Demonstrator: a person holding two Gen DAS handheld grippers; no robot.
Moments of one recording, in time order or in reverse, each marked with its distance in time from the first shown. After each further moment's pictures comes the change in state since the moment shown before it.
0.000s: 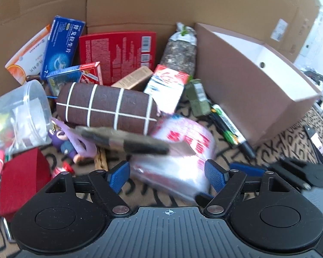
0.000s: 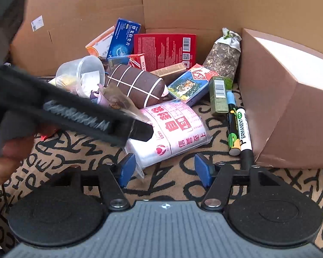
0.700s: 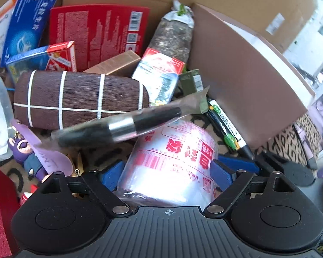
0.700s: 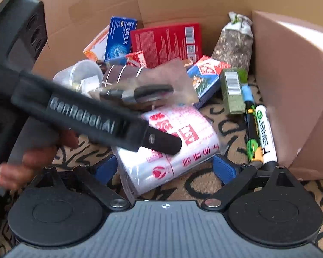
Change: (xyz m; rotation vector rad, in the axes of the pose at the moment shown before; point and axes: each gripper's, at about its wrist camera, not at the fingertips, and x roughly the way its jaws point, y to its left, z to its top) left arm 0.051 0.021 0.016 0.007 0.101 -0.181; right arm 0.042 -0.018 0.012 0.060 0.007 0.100
